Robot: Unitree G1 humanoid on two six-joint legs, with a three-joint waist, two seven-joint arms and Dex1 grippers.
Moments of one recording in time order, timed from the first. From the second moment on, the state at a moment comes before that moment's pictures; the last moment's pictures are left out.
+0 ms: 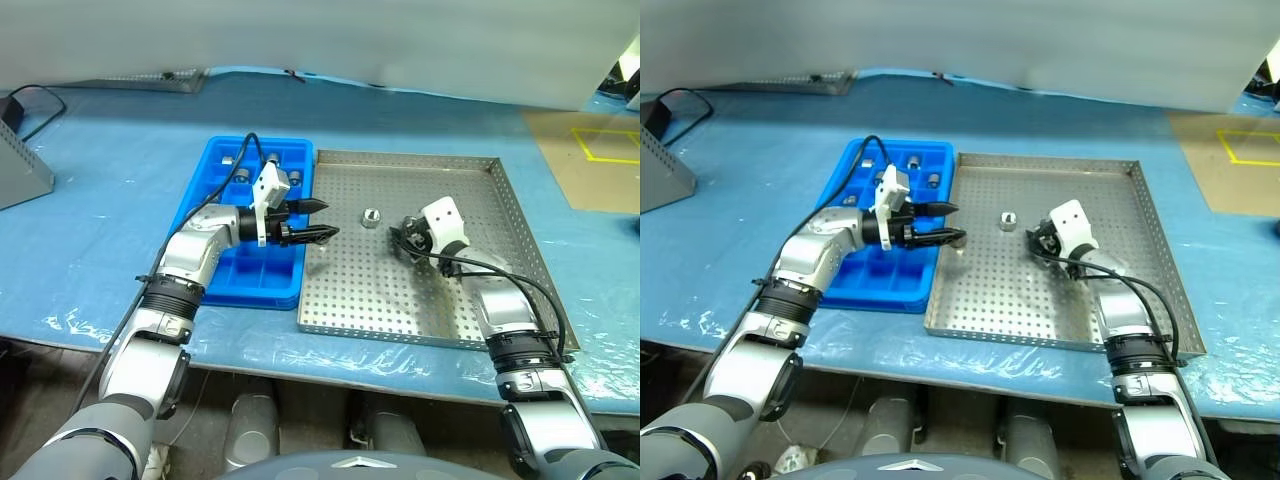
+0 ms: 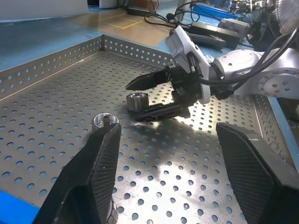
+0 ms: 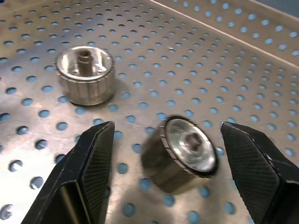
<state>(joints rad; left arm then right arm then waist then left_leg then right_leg) -0.72 0.32 -0.12 0.38 -0.37 0.30 -1.16 -0.42 -0.39 -0.01 0.27 0.00 0.27 0.46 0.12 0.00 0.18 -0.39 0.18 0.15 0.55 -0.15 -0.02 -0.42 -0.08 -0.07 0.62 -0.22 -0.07</state>
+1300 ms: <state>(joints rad) -0.43 0.62 0.20 0.07 -0.47 0.43 -1.00 -0.76 -0.15 0.30 0.32 0.11 0.30 0.77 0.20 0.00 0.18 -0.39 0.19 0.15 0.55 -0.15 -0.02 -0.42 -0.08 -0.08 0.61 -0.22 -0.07</state>
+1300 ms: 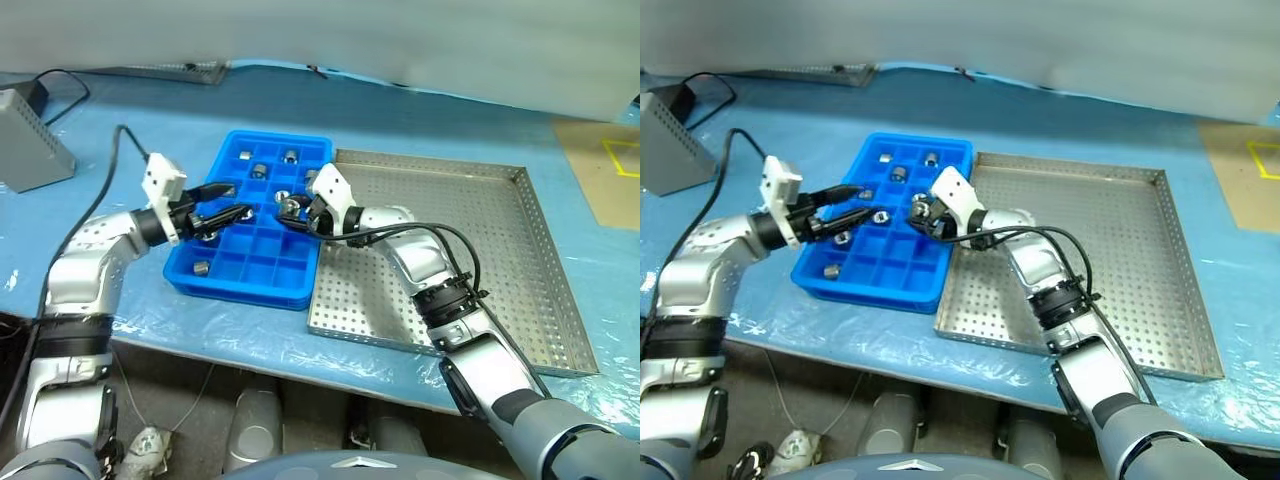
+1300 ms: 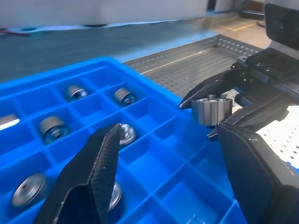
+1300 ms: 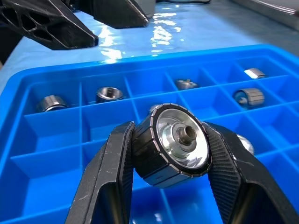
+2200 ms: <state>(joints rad) -0.43 0.63 0.17 0.00 -0.52 0.48 -0.95 -0.76 -0.11 0.29 0.47 0.08 0.23 0.85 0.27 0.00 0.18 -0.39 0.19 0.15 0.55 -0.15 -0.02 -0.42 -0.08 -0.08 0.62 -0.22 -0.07</state>
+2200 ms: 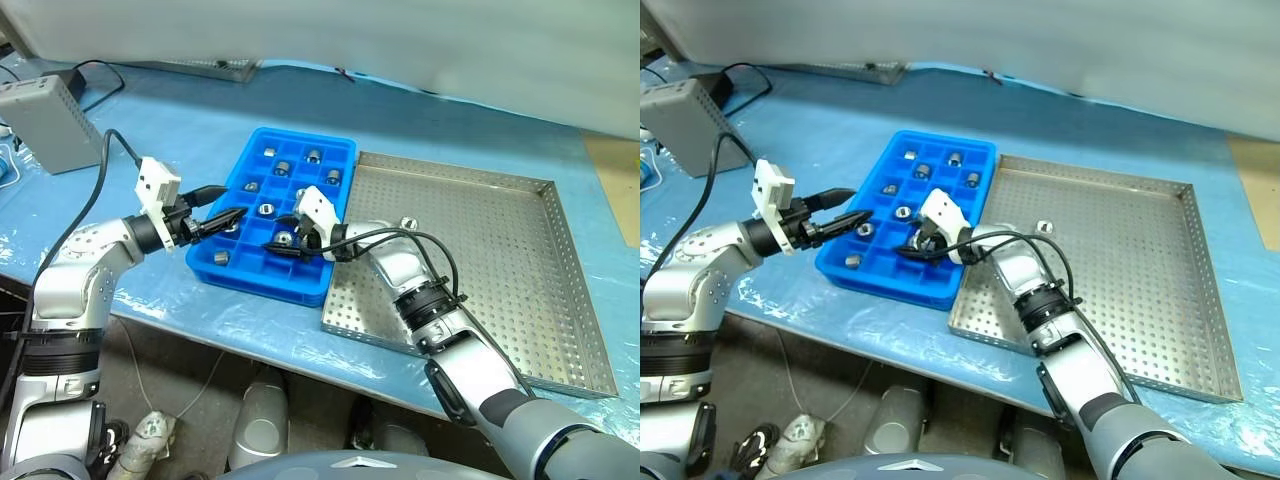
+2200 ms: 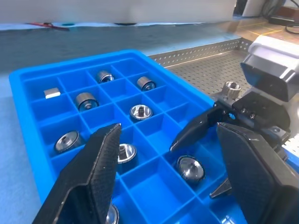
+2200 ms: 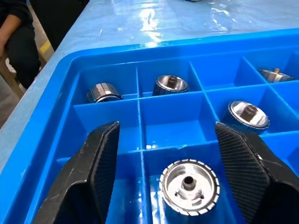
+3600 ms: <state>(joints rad) -0.66 0.41 -0.03 0.32 -0.41 0.32 -1.11 -0.64 -0.33 0.04 0.62 0.07 0.16 0.59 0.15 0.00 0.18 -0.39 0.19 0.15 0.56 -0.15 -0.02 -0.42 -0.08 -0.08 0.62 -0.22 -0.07</state>
